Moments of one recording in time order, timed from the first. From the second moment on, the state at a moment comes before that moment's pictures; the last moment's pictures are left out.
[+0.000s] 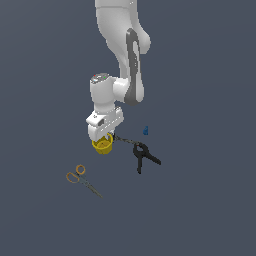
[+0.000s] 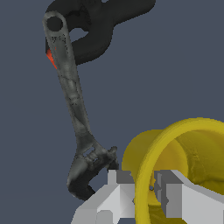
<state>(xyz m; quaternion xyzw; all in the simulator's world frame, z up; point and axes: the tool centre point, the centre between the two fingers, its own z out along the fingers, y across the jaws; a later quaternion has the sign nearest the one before) -0.075 -0.093 0.072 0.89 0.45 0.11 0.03</state>
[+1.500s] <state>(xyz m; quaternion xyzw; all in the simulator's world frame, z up) -0.062 -0.060 0.124 0.89 0.45 0.11 0.03</state>
